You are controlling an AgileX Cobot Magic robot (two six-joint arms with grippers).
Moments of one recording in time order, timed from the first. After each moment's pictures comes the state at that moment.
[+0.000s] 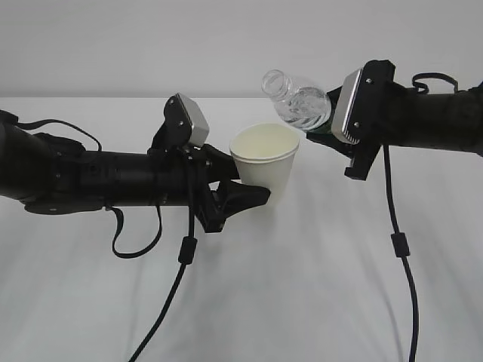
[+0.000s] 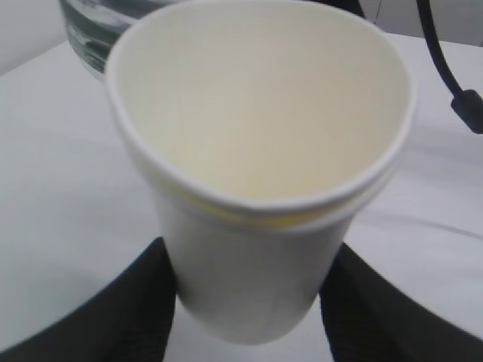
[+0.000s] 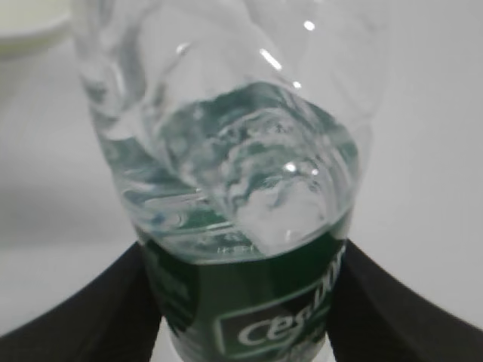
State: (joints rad) left arm -0.43 2.04 -1.00 1.06 -0.88 -0.59; right arm 0.13 1.83 -0.99 -1.06 -0.58 -0.15
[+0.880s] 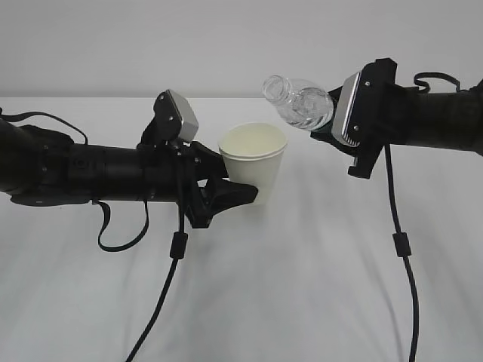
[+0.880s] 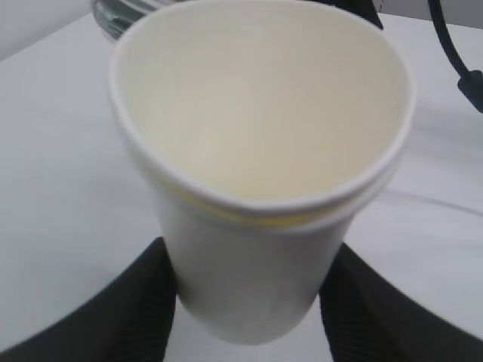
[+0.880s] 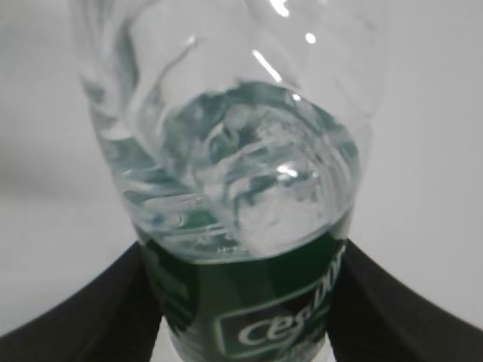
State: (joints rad) left arm -0.40 2.02 -1.00 1.13 -0.85 -0.65; right arm 0.13 1.83 -0.99 -1.02 -0.55 -0.23
